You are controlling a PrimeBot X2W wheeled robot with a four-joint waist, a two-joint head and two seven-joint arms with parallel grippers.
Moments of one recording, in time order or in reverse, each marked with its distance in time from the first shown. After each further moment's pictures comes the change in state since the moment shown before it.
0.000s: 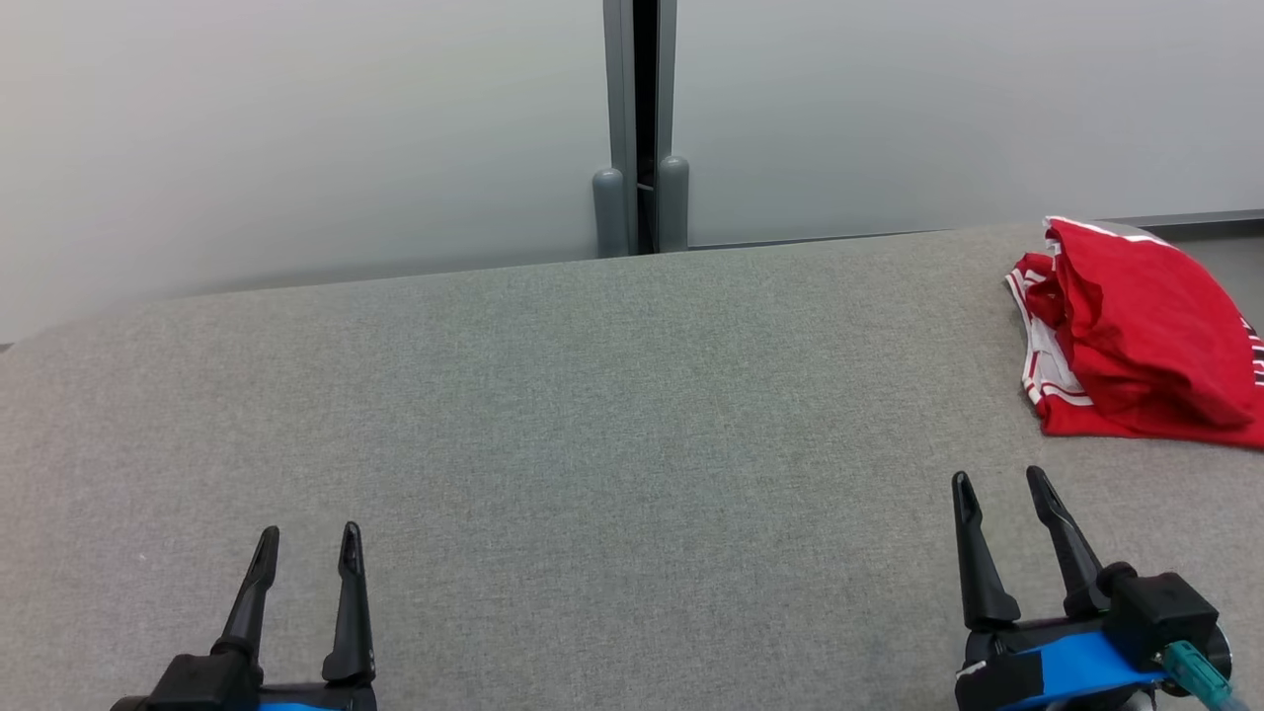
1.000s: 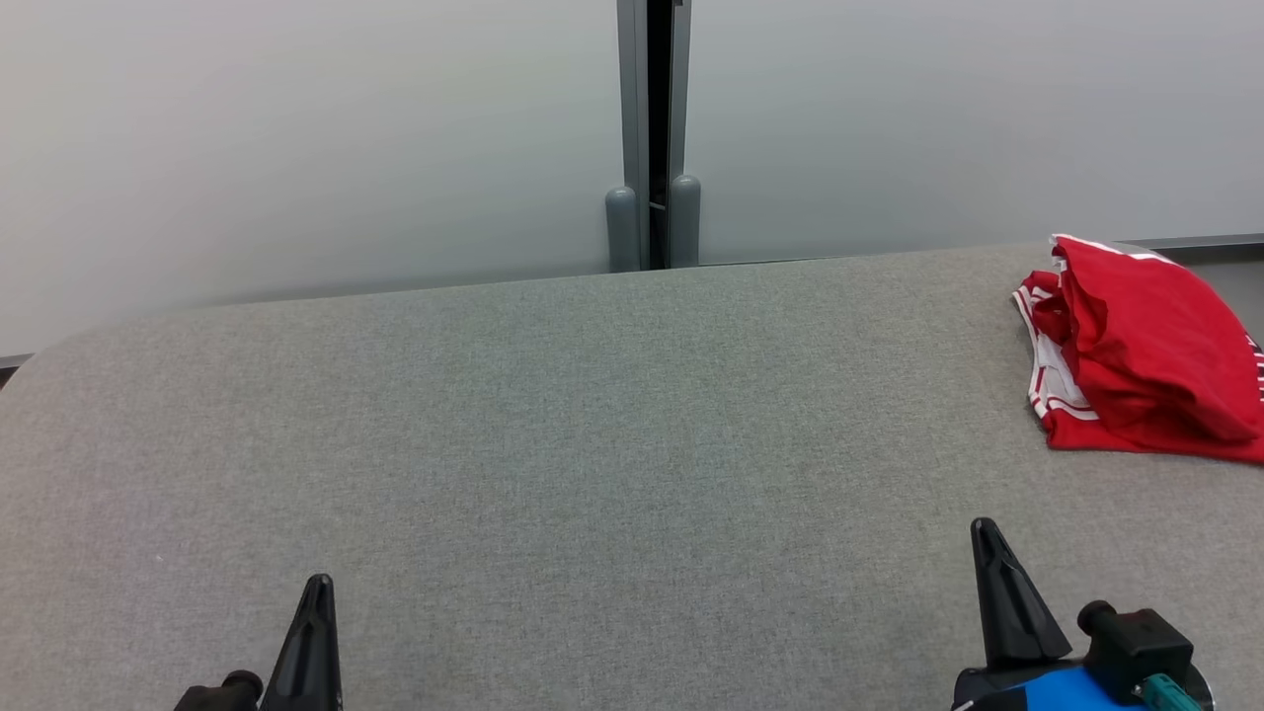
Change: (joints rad) left arm 0.039 -0.010 0.008 0.062 -0.006 0.004 0.000; right arm 0.056 0.029 -0.003 0.028 -0.019 0.000 0.001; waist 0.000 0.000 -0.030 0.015
